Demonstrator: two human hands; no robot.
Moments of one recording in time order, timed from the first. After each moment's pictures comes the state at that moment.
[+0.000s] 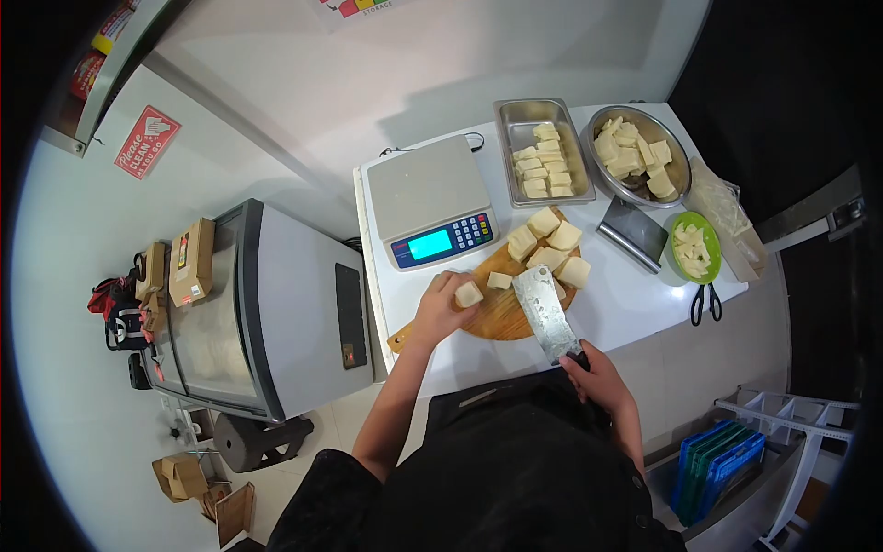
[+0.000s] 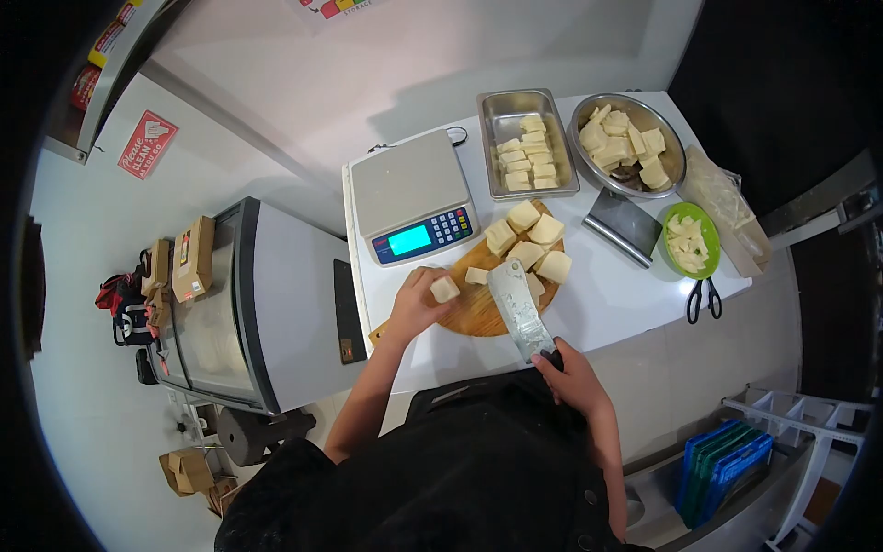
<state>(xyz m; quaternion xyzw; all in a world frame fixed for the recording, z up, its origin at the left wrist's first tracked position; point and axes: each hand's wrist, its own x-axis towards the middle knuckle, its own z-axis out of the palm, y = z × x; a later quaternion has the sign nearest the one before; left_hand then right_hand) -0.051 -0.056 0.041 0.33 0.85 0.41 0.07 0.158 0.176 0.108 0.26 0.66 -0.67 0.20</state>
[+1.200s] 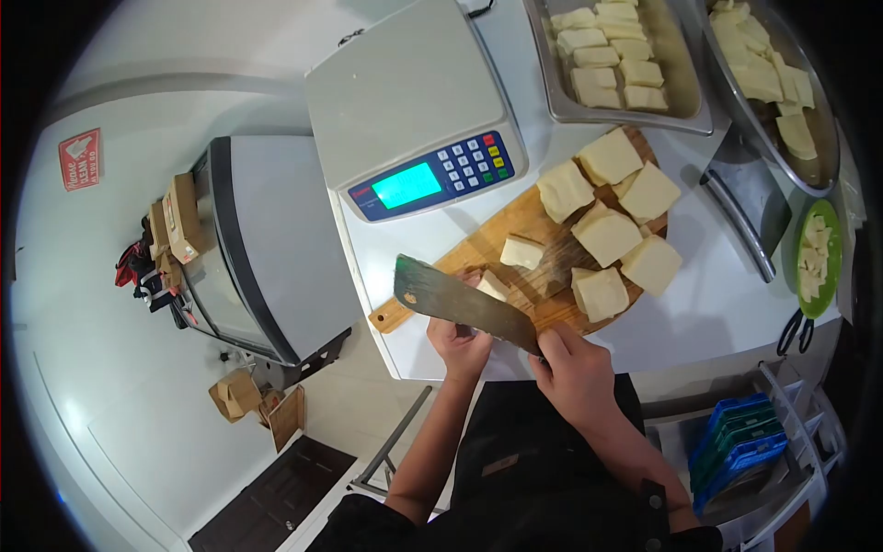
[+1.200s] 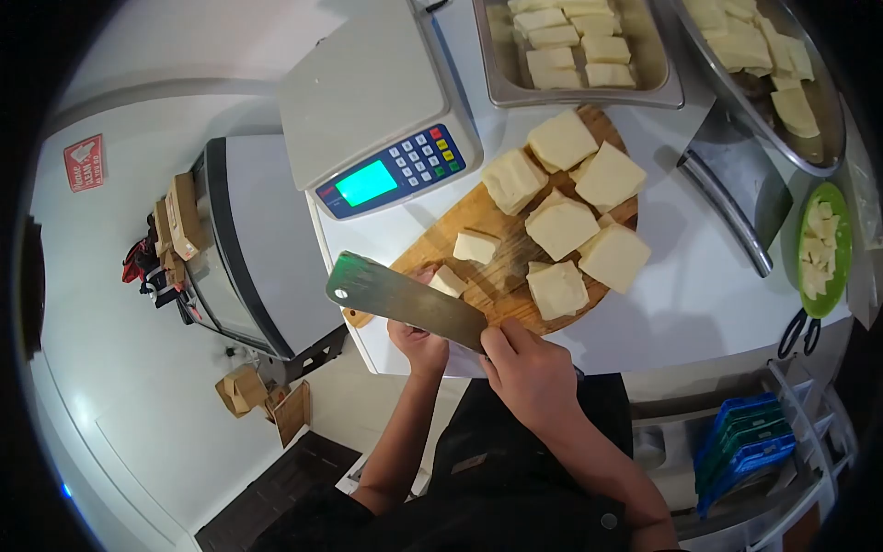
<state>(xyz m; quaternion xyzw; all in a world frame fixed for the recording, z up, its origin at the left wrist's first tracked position) 0.021 -0.028 -0.028 0.07 0.84 0.54 -0.05 0.076 0.139 0.038 0.04 0.87 -0.48 0.03</state>
